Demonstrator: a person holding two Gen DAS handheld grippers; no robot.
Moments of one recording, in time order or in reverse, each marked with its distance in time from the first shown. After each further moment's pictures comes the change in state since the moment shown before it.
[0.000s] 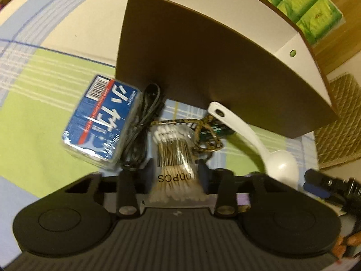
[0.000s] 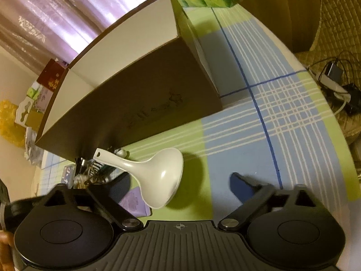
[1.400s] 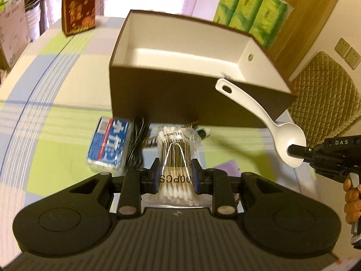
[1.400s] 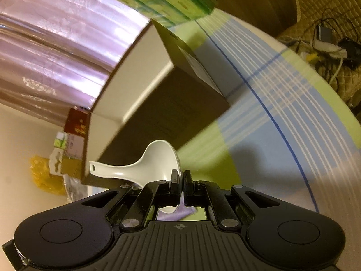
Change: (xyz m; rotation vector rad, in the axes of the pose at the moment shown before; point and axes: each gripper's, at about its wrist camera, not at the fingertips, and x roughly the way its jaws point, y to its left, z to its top) left arm -0.089 -0.041 -0.016 0.245 -0.170 0.006; right arm -0.047 -0.011 -0.001 0.287 -0.088 0.185
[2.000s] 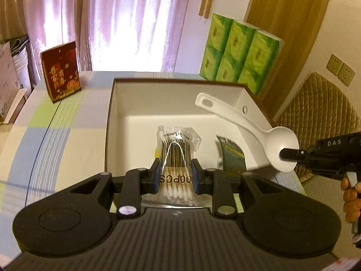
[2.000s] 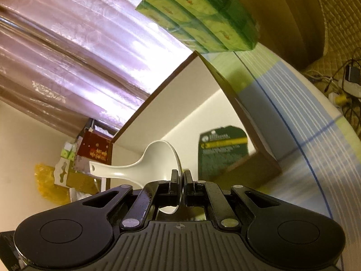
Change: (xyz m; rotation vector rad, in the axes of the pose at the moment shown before) left arm 0.005 -0.001 0.110 0.107 -0.132 -0.014; right arm 0.037 0.074 0.073 -0.070 -0.064 0.022
